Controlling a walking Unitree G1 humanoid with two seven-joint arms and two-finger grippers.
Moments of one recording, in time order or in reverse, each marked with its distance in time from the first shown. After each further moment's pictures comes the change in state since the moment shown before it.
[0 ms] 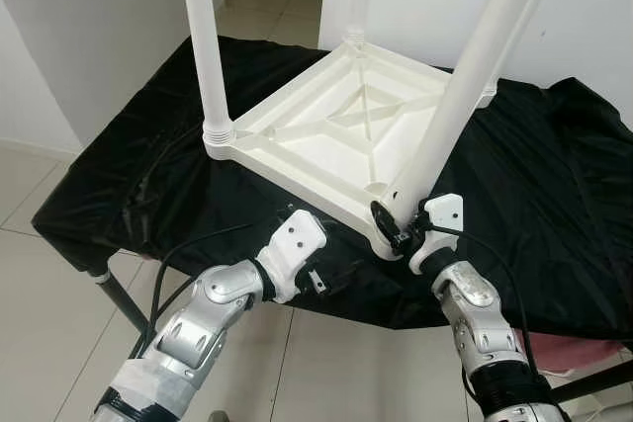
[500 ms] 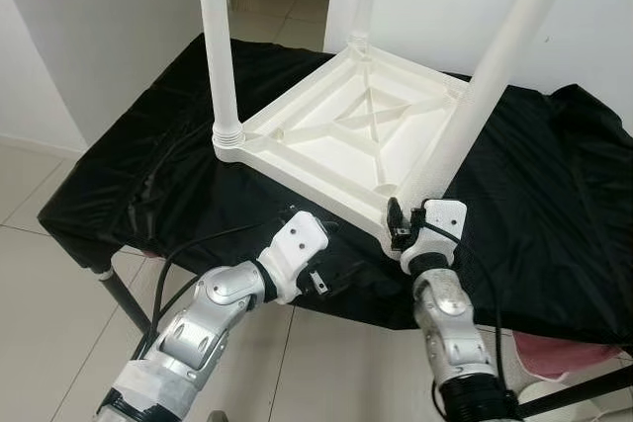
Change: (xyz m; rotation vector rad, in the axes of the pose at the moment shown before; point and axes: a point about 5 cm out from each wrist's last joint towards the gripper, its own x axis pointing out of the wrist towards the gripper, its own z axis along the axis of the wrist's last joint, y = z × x) left arm 0.003 -0.002 0.001 -0.002 -0.008 -0.002; right arm -0.002 0.020 -0.003 0.049 0.007 -0.389
